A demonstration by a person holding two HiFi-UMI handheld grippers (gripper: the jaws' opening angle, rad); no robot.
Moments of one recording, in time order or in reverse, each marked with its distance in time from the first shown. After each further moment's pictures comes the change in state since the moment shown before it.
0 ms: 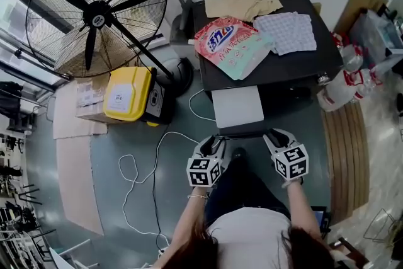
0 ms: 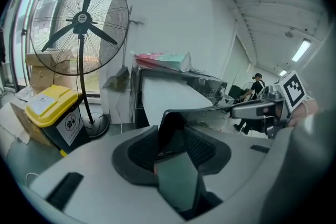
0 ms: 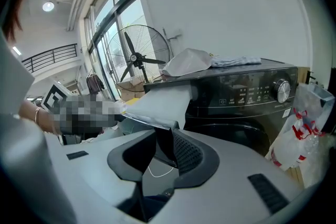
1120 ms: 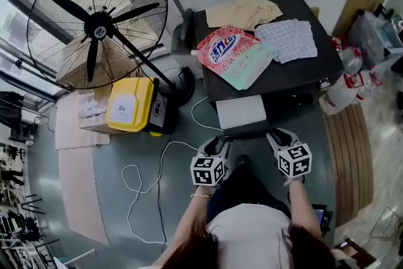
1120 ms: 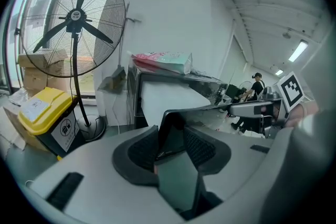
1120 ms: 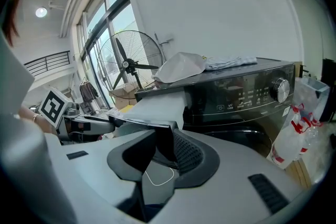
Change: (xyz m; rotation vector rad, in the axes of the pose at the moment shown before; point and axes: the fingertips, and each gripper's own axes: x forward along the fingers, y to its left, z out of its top) left arm 0.020 0.014 0.024 0.015 0.014 -0.046; right arm 0.019 -0.012 0.024 0.075 -0.050 -0.046
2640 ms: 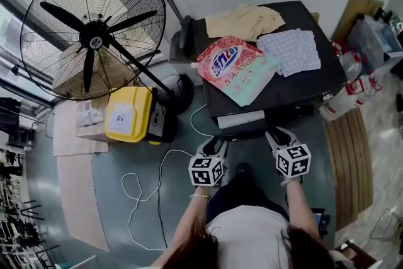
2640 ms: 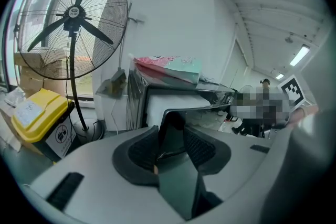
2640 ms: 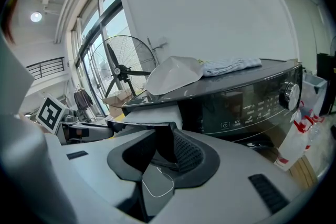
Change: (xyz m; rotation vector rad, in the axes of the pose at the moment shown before) left arm 0.037 0.030 0.042 -0.021 -0.027 -0.009; right arm 0.042 -0.020 0.044 0.057 -0.059 -0.032
